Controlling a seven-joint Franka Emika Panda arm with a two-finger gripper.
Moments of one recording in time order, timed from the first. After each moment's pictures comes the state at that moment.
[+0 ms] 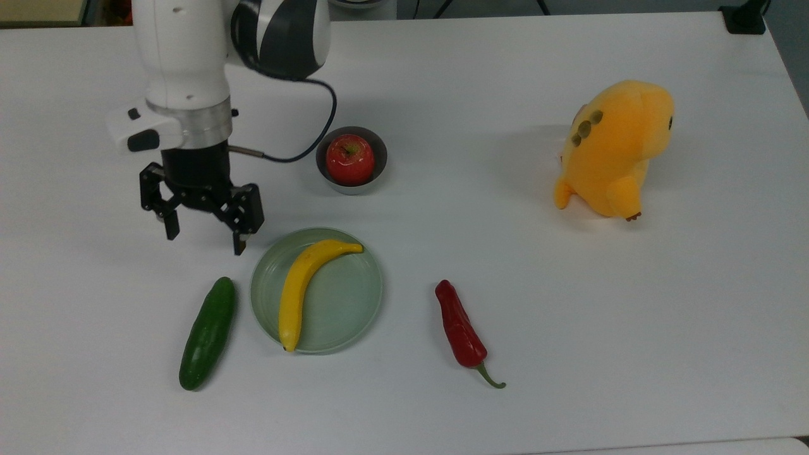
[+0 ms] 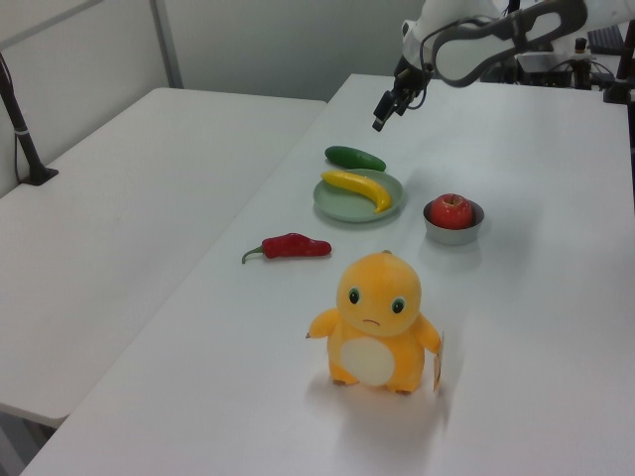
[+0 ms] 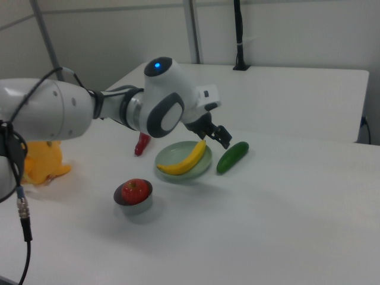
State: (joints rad) arm -0.06 0.50 -0.11 -1.57 0.06 2.57 0.01
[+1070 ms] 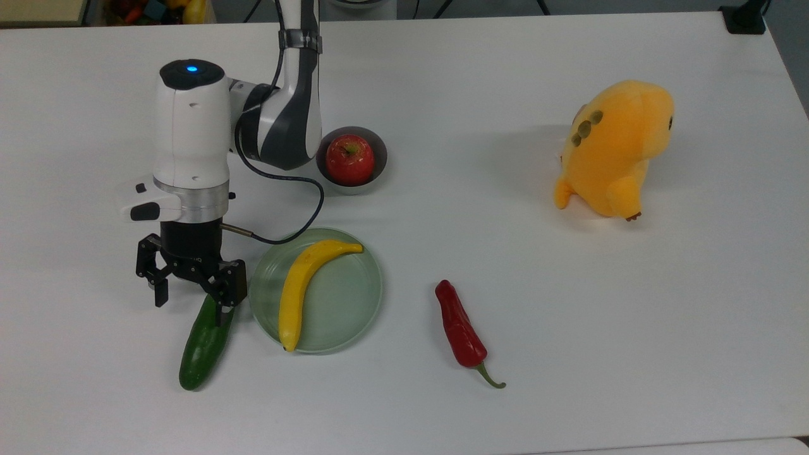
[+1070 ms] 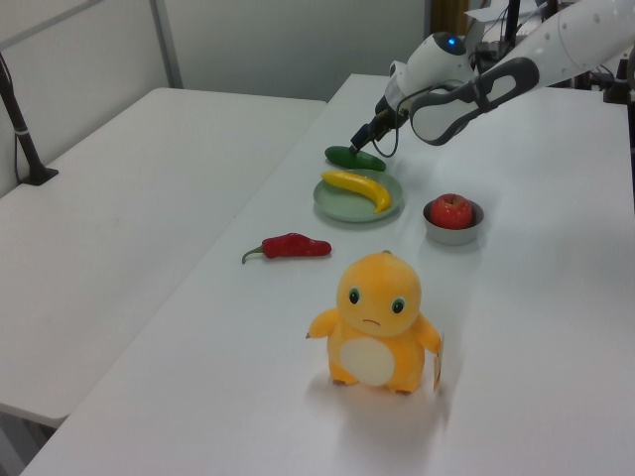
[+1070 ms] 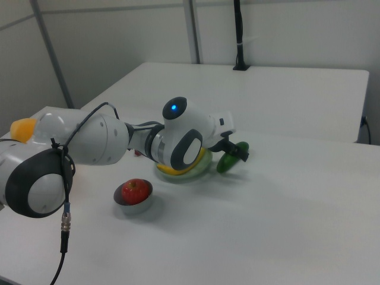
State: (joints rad) arm -0.09 0.79 -0.10 -1.41 0.06 2.87 0.09
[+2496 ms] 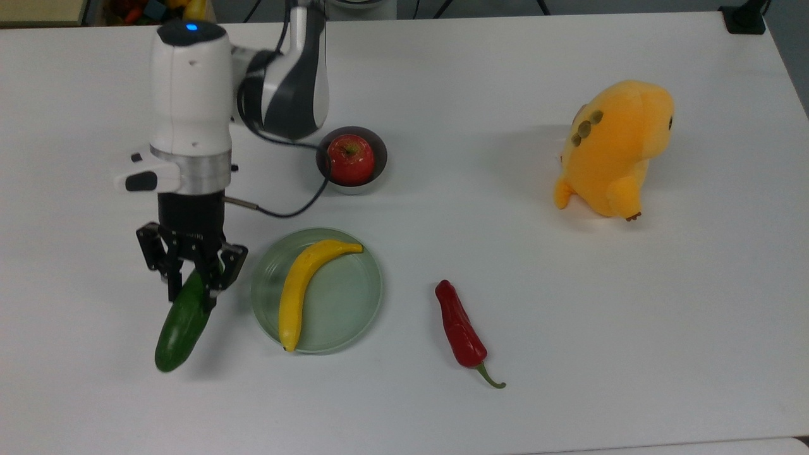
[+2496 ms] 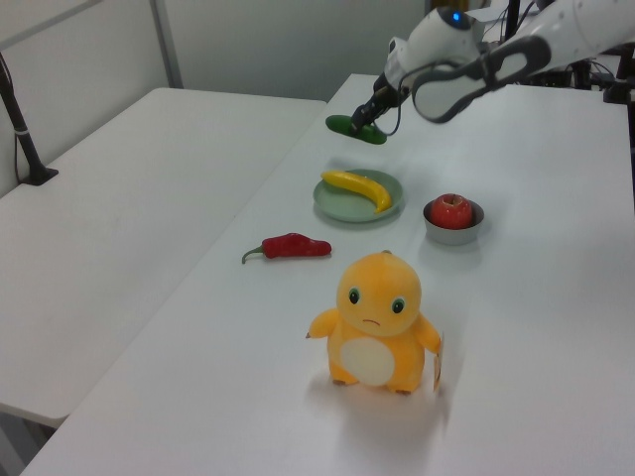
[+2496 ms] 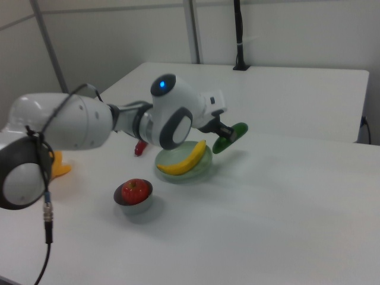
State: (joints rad) arm -0.07 0.66 -0.10 -1.46 0.05 2.79 0.09
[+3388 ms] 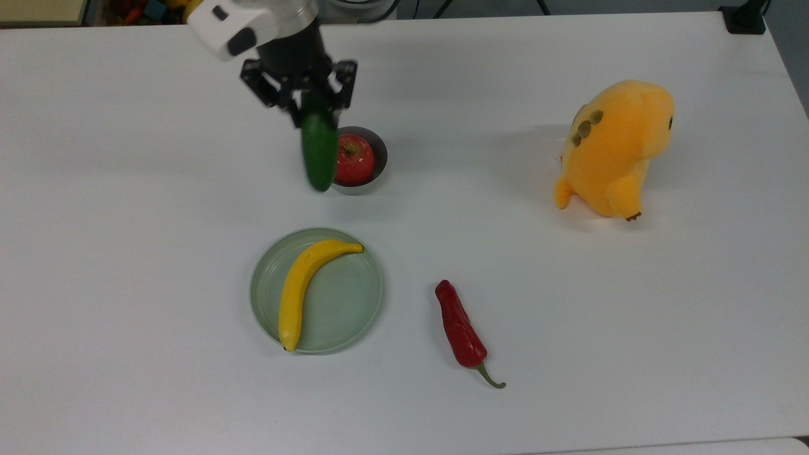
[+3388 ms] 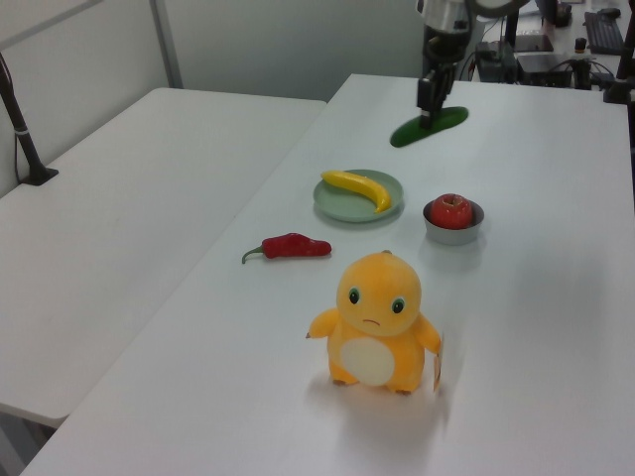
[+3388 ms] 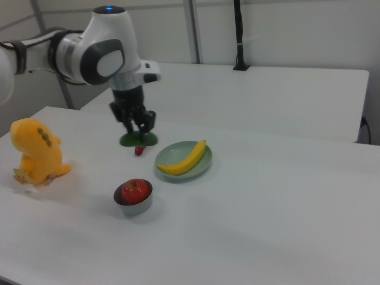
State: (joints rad) arm 0.07 0.17 -0.09 -1.66 0.12 1.91 -0.02
